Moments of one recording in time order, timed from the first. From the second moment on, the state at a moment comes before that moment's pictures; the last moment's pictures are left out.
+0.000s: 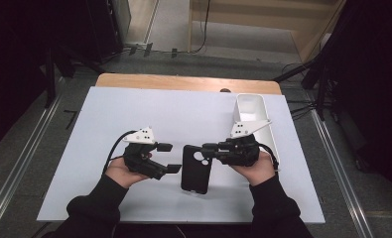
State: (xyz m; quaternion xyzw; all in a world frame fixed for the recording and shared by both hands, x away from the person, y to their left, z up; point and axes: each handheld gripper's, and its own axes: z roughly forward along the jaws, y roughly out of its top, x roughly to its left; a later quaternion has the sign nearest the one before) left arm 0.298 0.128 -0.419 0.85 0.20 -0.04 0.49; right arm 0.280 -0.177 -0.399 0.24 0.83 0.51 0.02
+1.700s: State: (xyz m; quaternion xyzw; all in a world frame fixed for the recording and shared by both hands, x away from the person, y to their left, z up) left arm 0.297 0.123 -0.410 0.83 0.16 -0.14 0.52; right arm 0.273 -0.159 -0.404 0.17 0.84 0.52 -0.03
